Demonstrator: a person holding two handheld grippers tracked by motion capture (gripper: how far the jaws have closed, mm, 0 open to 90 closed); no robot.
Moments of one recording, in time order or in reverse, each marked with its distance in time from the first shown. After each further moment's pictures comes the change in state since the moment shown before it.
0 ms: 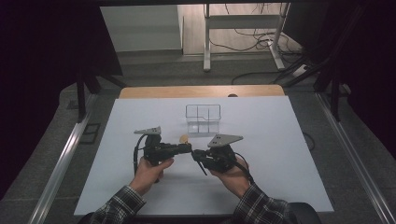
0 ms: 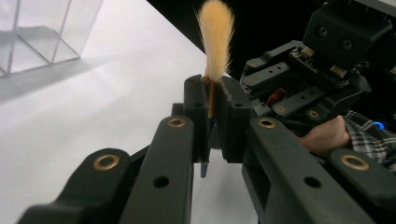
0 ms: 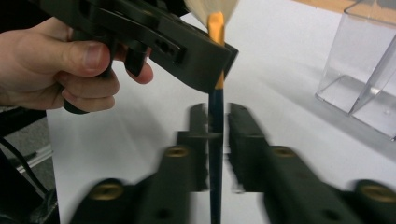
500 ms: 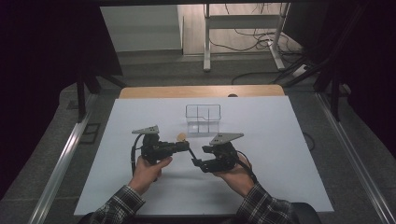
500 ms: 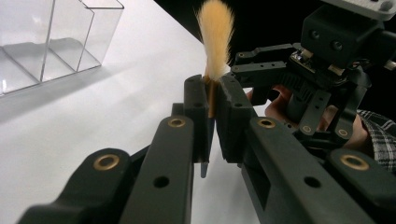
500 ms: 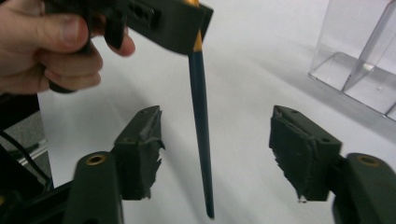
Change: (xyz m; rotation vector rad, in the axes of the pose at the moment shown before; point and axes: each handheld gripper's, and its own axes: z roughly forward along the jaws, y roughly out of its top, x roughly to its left) left arm -0.003 0.003 -0.006 0.002 0.072 0.030; right arm -0.009 -0.001 -0.002 0.071 -0.008 0.022
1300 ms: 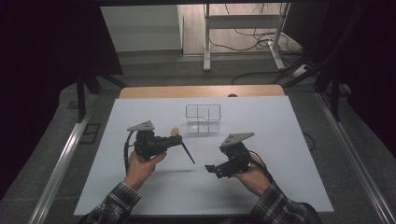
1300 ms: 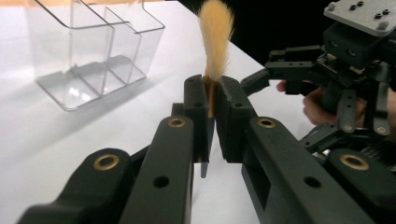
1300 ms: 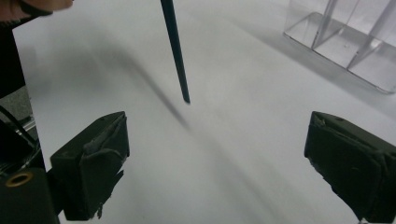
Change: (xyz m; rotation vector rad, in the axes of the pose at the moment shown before) left arm -0.005 0.014 -0.017 0.001 0.164 0.076; right arm -0.022 -0.016 -0.025 0.104 -0.021 -0.013
